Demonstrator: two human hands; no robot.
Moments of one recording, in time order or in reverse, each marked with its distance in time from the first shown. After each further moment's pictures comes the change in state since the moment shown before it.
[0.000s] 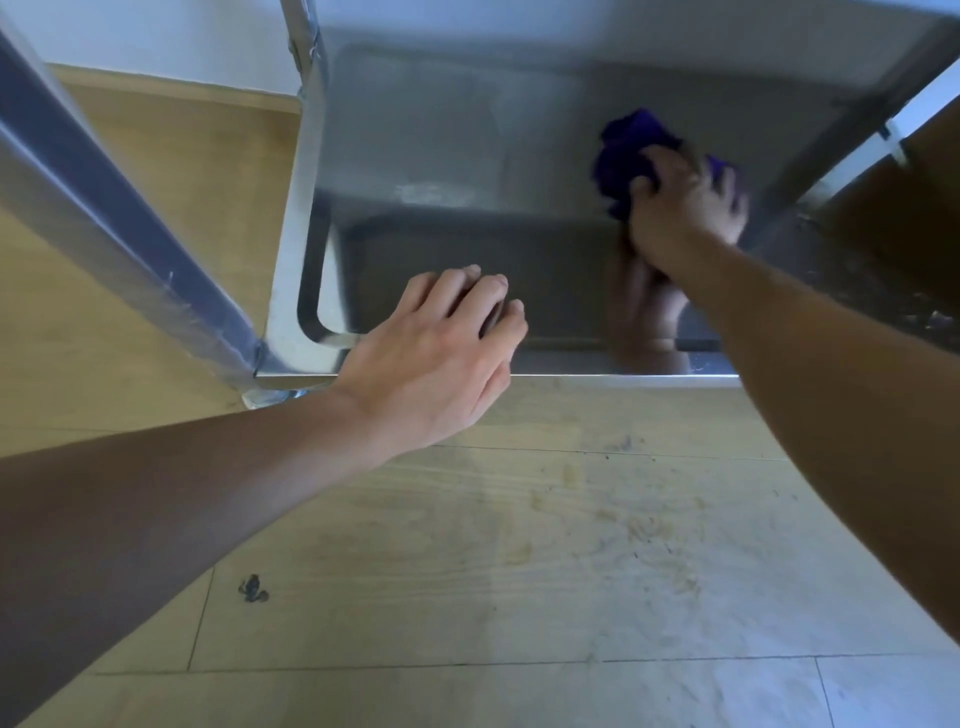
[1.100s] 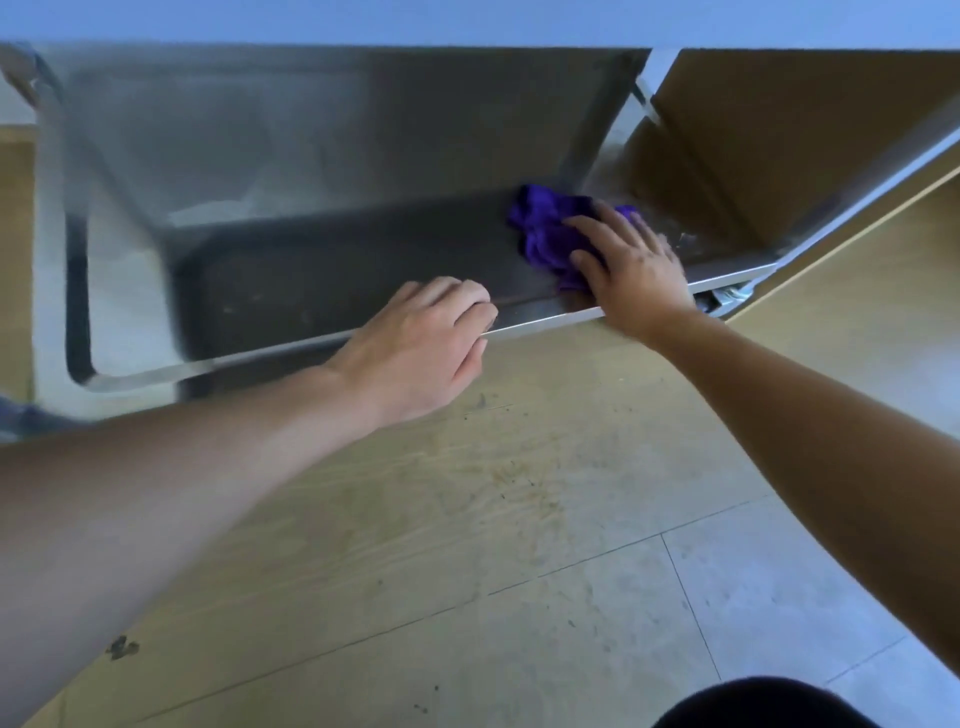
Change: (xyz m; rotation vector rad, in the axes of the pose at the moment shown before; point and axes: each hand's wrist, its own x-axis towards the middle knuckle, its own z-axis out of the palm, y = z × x) left_hand 0.080 0.101 0.000 -0.282 0.058 0.279; right_hand -0.085 0.178 -0.058 -0.090 -0.050 -0.162
